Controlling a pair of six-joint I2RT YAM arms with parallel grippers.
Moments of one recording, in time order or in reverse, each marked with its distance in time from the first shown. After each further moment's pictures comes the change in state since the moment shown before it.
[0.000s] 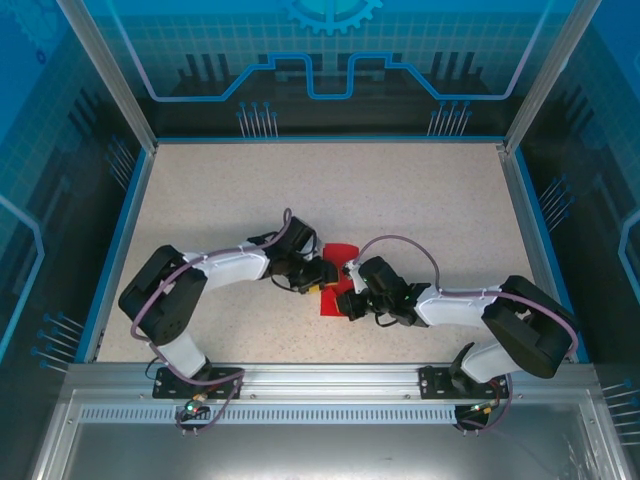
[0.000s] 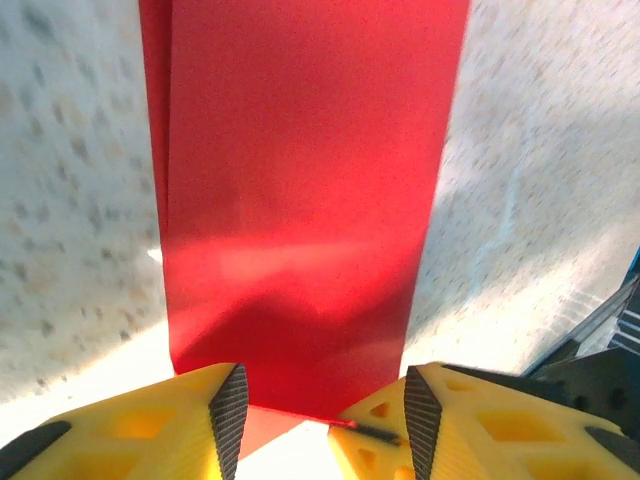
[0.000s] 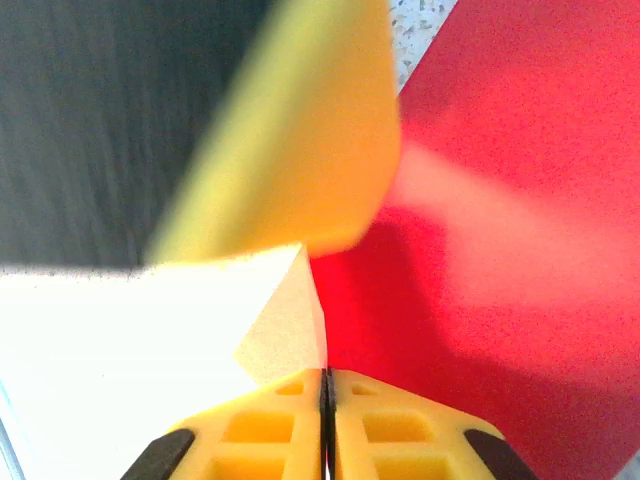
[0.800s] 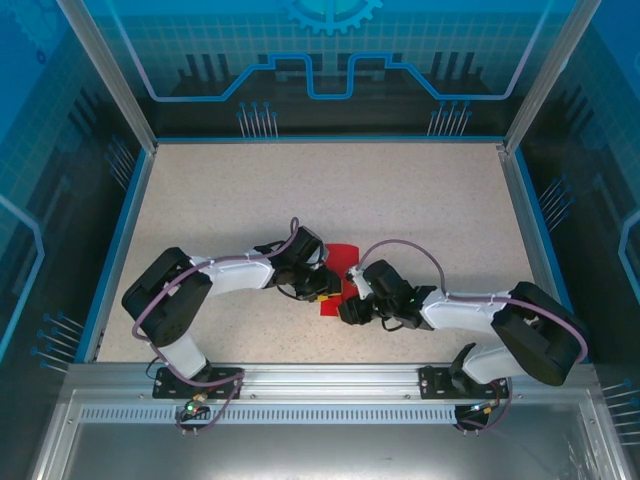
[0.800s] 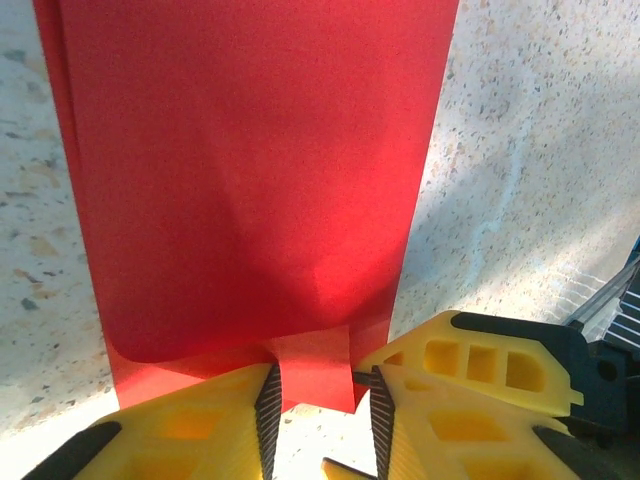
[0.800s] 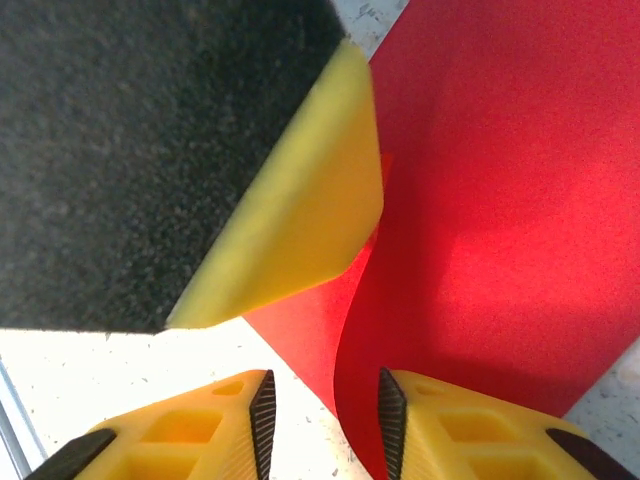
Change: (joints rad) left arm -0.082 0.007 -0.063 0.088 0.002 -0.076; right arm 0.001 -0.053 -0.030 -0.071 -0.012 -0.056
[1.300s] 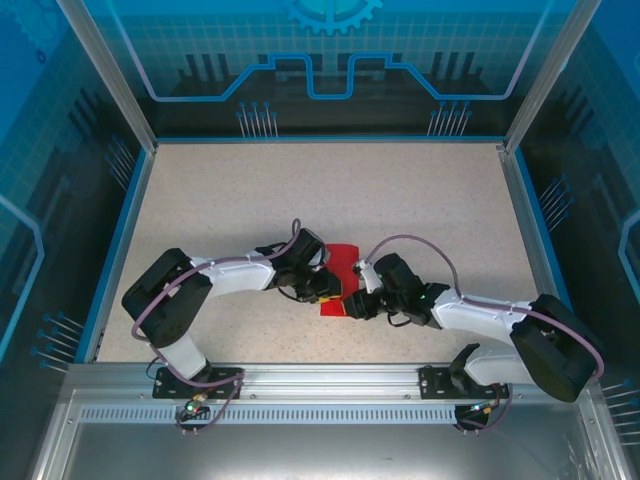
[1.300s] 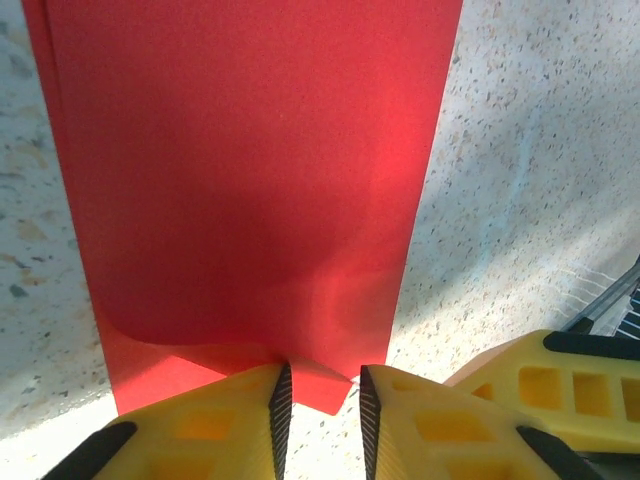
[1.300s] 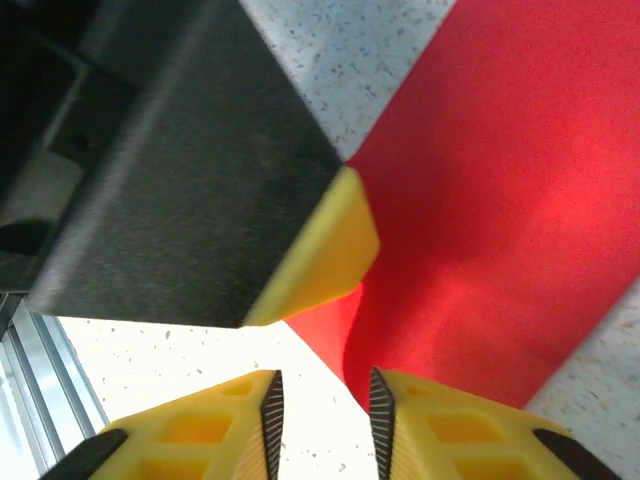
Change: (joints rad) left arm -0.014 -0.002 0.000 -0.008 -0.012 0.000; right arm -0.062 -0.111 -0.006 -0.050 -0.090 -0.002
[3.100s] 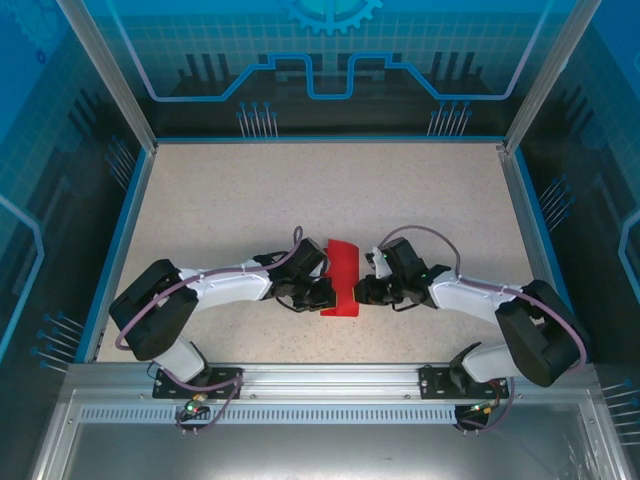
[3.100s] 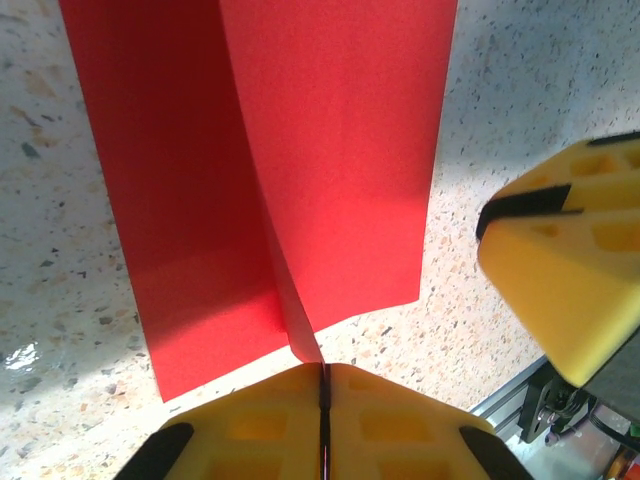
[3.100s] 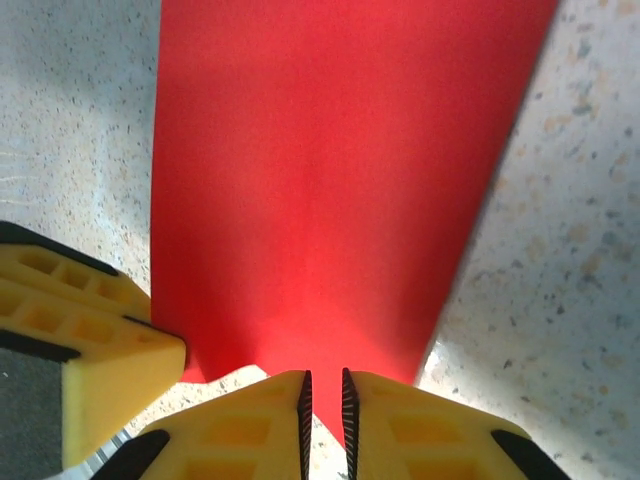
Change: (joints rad) left arm -0.083 -0.091 -0.039 -0.081 -0.090 0.026; right arm -0.181 0.114 0.114 -0.180 -0.119 0.163
